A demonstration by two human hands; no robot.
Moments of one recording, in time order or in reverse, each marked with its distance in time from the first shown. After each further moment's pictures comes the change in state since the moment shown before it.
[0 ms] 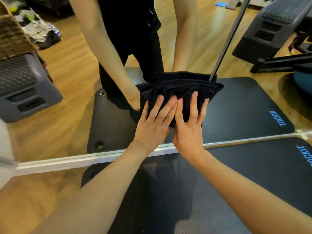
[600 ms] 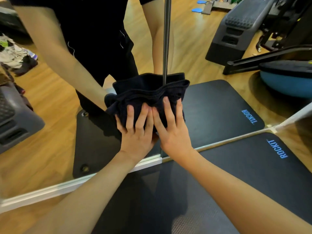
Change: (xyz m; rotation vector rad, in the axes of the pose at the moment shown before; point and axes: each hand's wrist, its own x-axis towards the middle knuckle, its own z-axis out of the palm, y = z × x) left_hand 0.088 0.032 -0.018 -0.045 0.168 -0.116; right_hand 0.055 0.046 -0.061 -0.086 0.071 -0.201
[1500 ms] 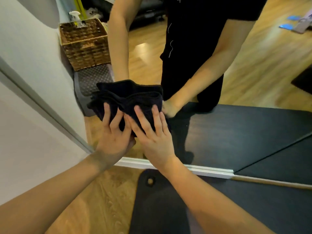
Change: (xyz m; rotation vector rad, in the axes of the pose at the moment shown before) left_hand -0.118 -0.340 -0.209 0.310 -0.228 0.008; right_hand 0.103 -0.349 0.132 0.106 0.068 -0.241
